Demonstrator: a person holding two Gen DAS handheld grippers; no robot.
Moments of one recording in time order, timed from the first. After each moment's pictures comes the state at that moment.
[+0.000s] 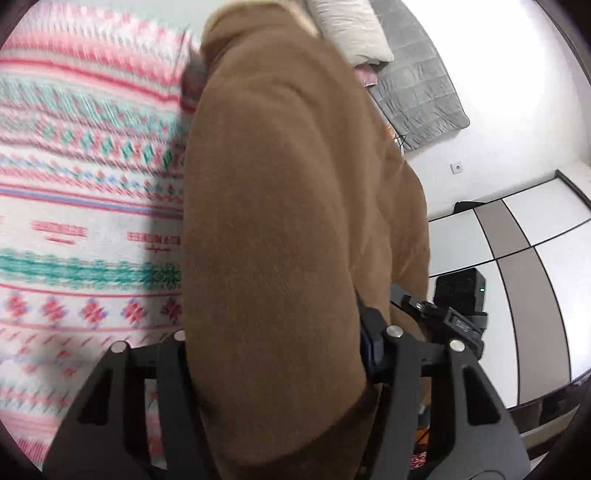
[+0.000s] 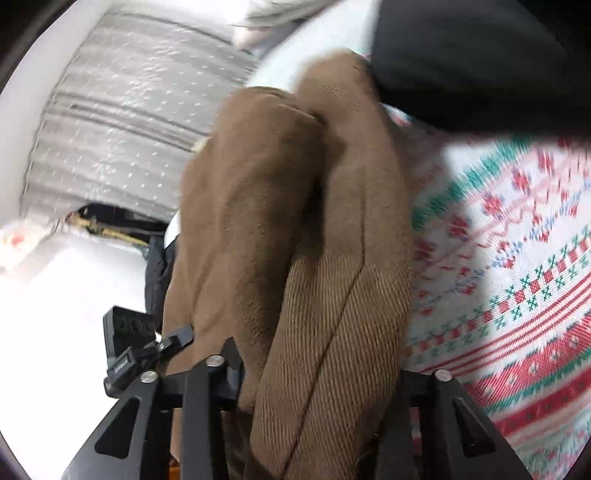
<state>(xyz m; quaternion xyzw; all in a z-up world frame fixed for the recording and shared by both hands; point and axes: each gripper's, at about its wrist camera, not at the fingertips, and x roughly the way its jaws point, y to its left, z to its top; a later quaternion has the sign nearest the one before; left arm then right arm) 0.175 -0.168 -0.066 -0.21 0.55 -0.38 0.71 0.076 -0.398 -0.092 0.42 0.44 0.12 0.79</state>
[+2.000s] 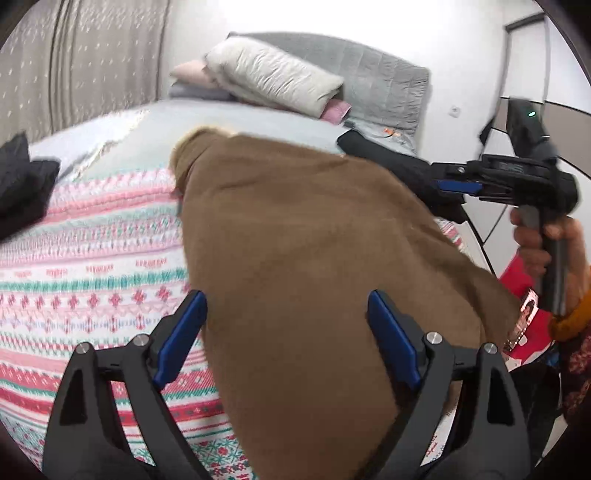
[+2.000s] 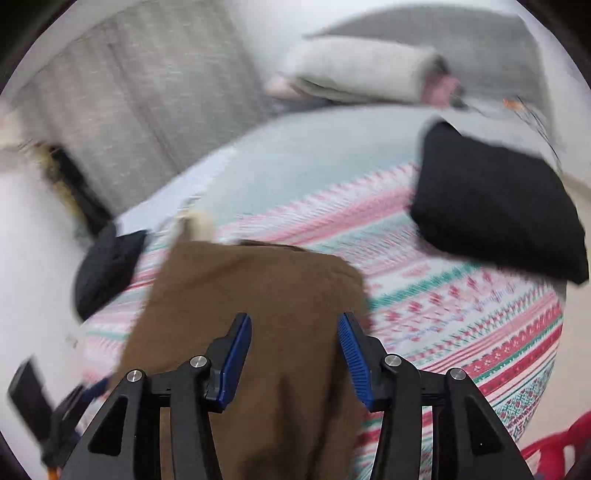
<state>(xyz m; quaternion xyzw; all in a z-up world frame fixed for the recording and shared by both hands) 0.062 -0.082 -0.033 0.04 0.31 -0.37 0.88 0.020 -0.297 -0.007 0.18 0.35 -0.01 0.92</state>
